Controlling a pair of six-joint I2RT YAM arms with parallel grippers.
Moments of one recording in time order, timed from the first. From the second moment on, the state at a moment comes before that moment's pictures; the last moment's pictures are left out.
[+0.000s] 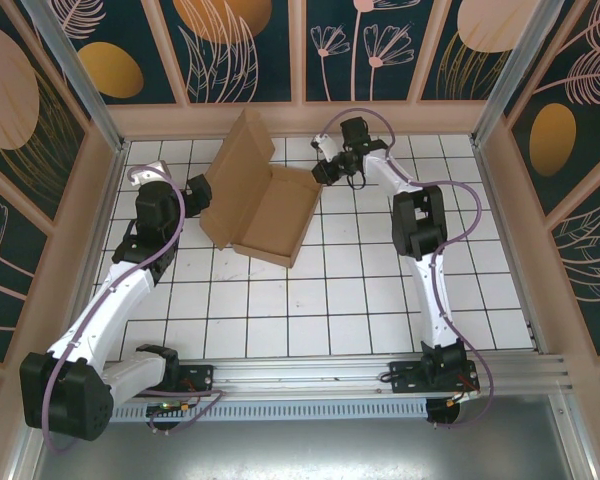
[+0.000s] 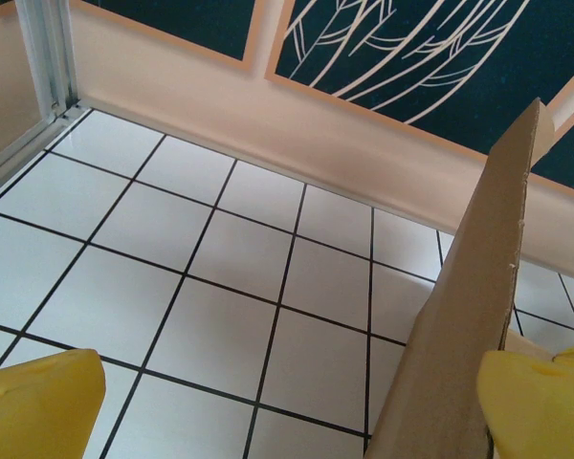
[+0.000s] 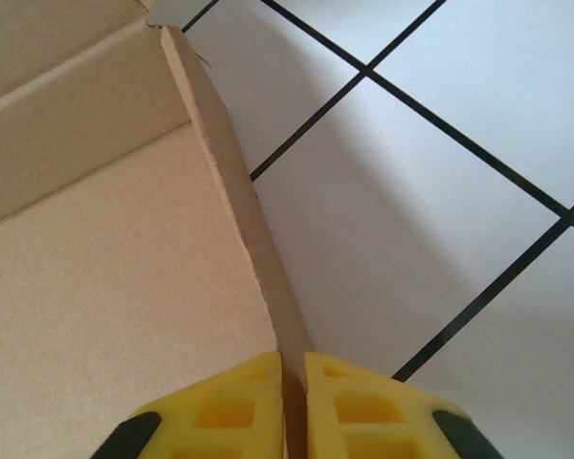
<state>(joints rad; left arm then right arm) -0.22 1.09 0.81 -0.09 -0.26 -0.45 0.33 2.48 2.14 -0.61 -0.56 -0.34</state>
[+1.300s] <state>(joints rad) -0.22 1.06 0.72 -0.17 -0.13 -0.49 0.34 1.51 0.77 0.18 -0.18 -0.03</state>
